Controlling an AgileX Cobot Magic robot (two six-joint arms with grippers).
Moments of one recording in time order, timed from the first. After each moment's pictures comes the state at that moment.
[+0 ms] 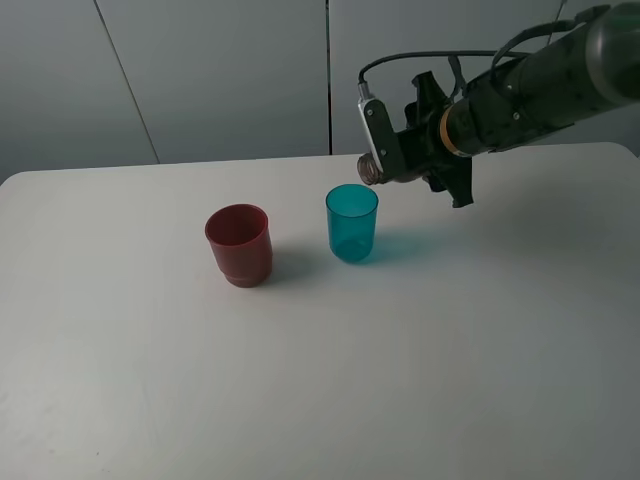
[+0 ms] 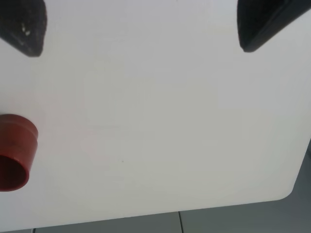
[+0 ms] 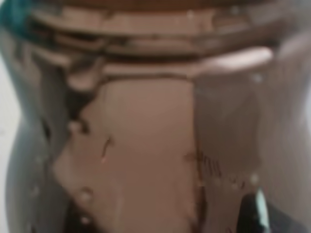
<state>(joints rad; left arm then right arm) -0.10 0.00 -0.51 0.10 1.08 -0.05 0.43 1.91 -1.07 -1.61 0.25 0.01</state>
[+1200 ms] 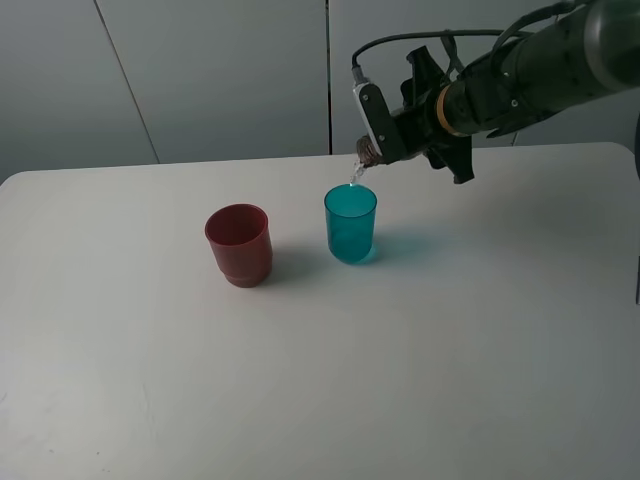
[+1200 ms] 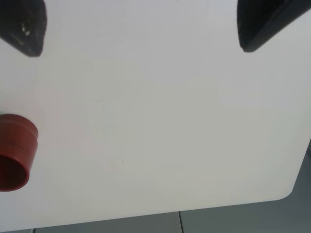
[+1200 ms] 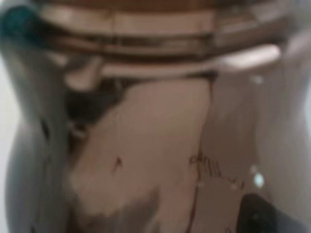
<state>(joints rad) -0.10 0.00 -0.51 0.10 1.08 -0.05 0.44 1.91 -1.12 -1.72 0.29 0.03</state>
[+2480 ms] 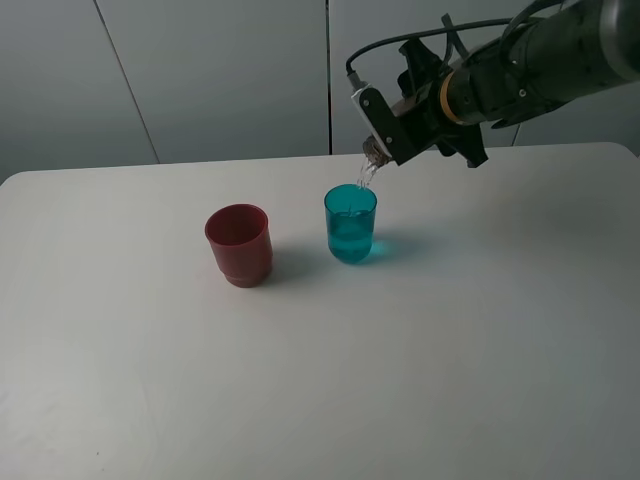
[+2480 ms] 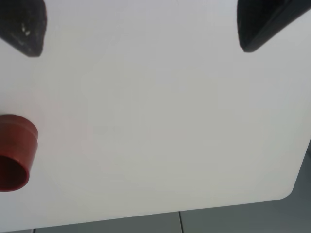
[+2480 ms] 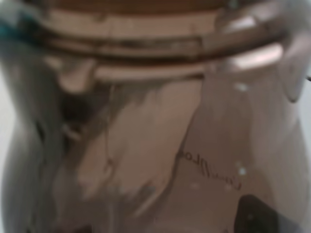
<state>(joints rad) -0.10 0.00 -0.51 0.10 1.08 -0.05 0.44 1.88 -1.12 -1.73 0.31 -0.15</state>
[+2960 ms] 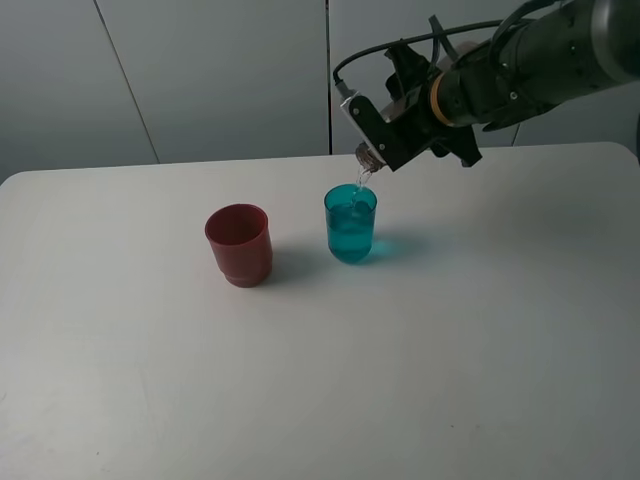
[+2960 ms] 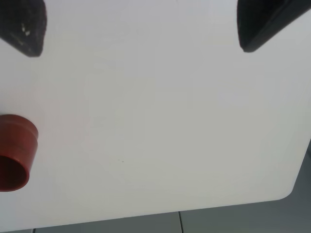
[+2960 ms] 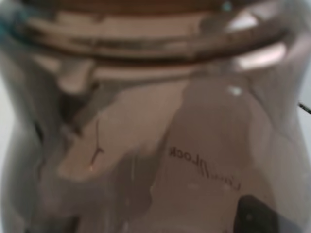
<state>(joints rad) -0.10 0.00 -0.51 0.10 1.08 -0.05 0.47 1.88 -1.12 -1.73 0.31 -0.21</state>
